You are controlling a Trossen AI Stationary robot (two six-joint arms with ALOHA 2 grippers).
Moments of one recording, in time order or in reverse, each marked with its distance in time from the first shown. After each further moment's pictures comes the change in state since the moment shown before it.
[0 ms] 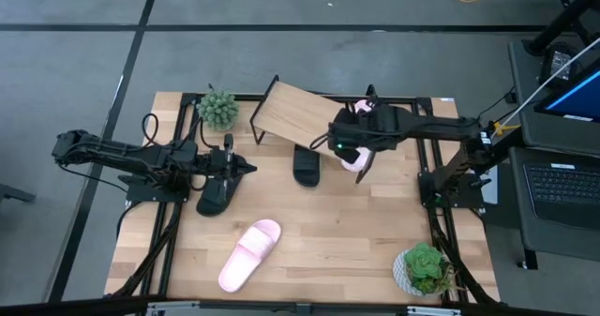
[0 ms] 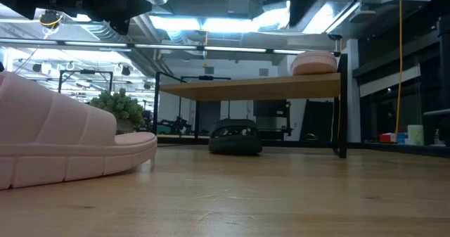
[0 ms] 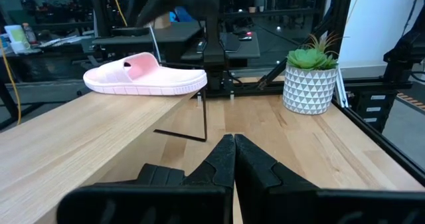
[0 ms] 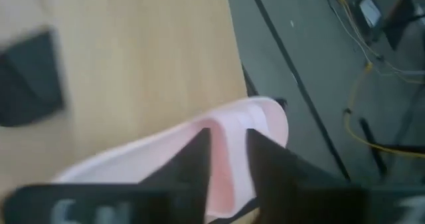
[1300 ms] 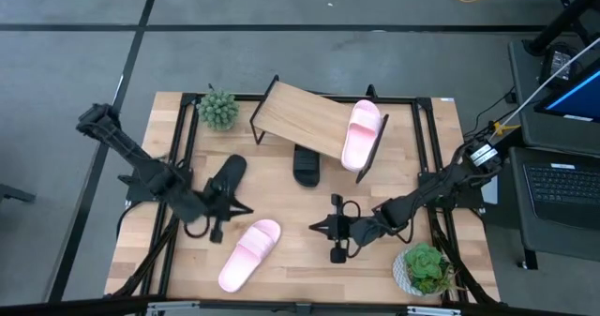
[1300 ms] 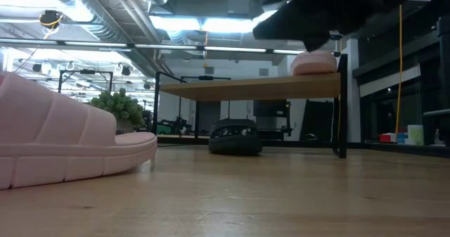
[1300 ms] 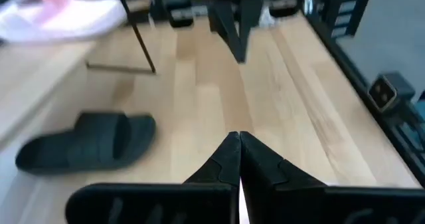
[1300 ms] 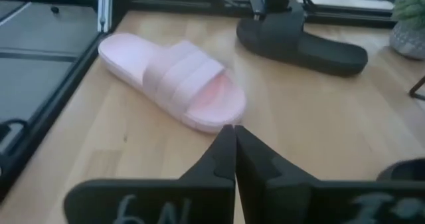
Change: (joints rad) left arm -0.620 0.384 0.455 -0.595 -0.500 -0.268; right arm 0.515 0.000 -1.007 1.914 -0.171 -0.258
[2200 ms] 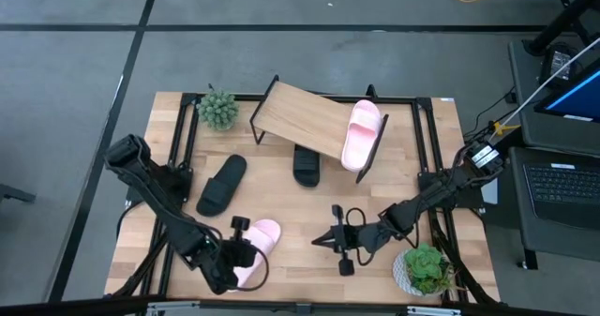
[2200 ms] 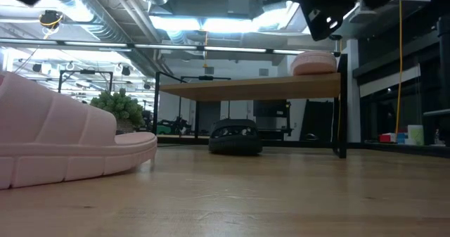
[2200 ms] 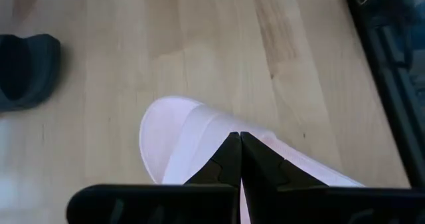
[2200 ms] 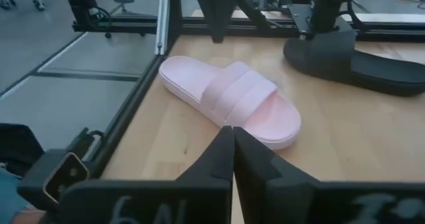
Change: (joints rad) left arm -0.140 0.590 0.414 -0.370 0.075 -0.313; right arm 0.063 0.000 -0.018 0.128 -0.083 0.024
